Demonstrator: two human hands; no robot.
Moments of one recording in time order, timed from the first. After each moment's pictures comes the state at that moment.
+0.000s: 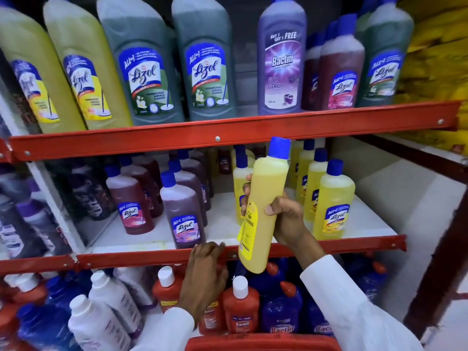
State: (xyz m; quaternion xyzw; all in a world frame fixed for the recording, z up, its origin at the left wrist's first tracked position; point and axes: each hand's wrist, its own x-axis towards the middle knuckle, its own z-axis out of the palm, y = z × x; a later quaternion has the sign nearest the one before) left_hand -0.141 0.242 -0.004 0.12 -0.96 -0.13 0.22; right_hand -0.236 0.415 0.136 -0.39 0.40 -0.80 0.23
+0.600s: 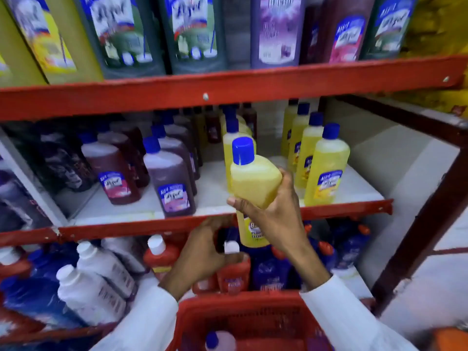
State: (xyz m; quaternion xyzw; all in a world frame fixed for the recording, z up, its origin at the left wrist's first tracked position) left_hand -0.116 0.273 0.032 0.00 -0.91 -0.38 0.14; right_hand -0.185 0.433 0.094 -0.25 0.72 -0.65 -0.08
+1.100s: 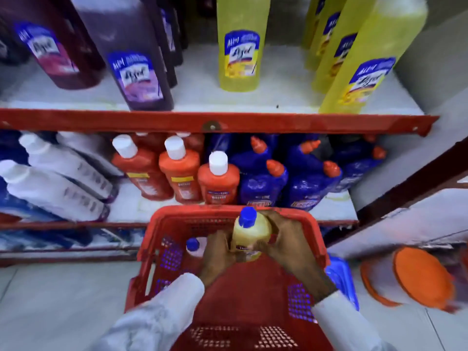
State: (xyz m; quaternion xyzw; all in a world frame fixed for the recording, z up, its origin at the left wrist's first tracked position) left_hand -0.076 0.361 -0.193 0.19 -0.80 -0.56 -0.02; right_hand -0.157 0.517 -0.126 -0.26 0.85 -0.42 0.18
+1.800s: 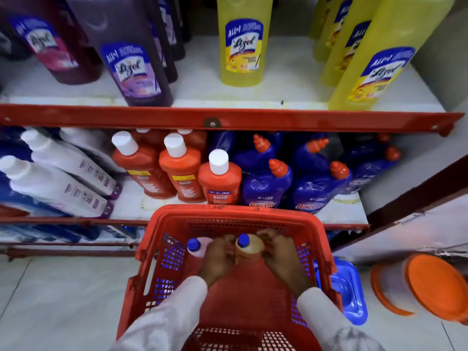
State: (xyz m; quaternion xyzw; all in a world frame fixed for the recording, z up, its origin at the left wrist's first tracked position) left_hand -0.077 0.360 -0.227 0.28 -0.81 -0.50 -0.10; right_hand -0.165 0.514 -0.217 -0.20 0.88 -0.38 0.22
